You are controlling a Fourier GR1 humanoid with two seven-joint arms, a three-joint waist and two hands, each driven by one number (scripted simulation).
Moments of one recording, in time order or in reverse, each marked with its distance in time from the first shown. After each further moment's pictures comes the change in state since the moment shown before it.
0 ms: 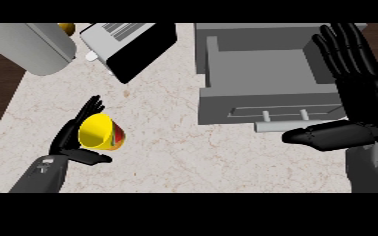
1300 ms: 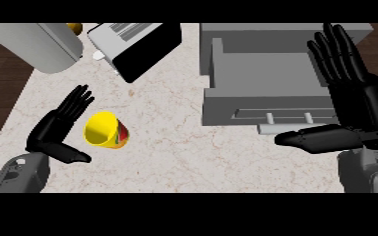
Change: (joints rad) left arm 0.183 0.029 0.038 -0.530 0.178 -0.189 0.377; right arm 0.038 0.025 0.028 0.006 0.038 -0.026 -0.041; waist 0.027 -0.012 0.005
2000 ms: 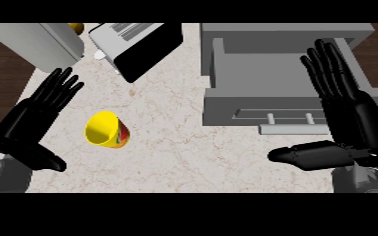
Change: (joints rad) left arm 0.140 -0.006 0.015 -0.593 0.374 -0.032 0.440; right arm 0.097 0.030 0.055 -0.053 0.023 -0.020 -0.021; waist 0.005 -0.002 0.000
